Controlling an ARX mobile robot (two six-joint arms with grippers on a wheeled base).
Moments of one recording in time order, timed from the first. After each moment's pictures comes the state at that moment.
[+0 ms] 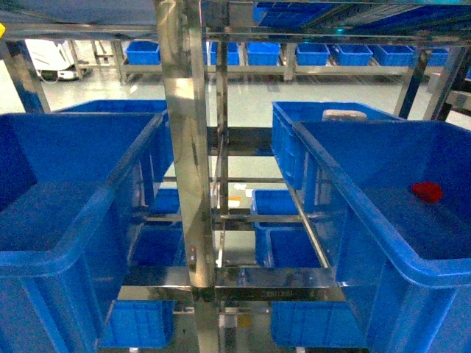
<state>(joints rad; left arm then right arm) -0.18 0.99 0.33 0.69 -0.07 0.03 -0.35 1.88 0.83 0.58 -0.44 -0.19</state>
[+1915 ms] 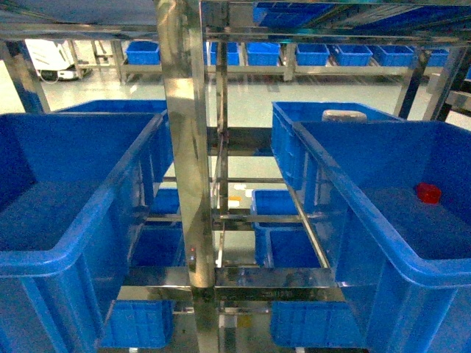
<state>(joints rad) 0.20 1.55 0.47 0.93 0.16 0.07 -0.65 1.05 0.28 0.39 -0.67 -0.17</state>
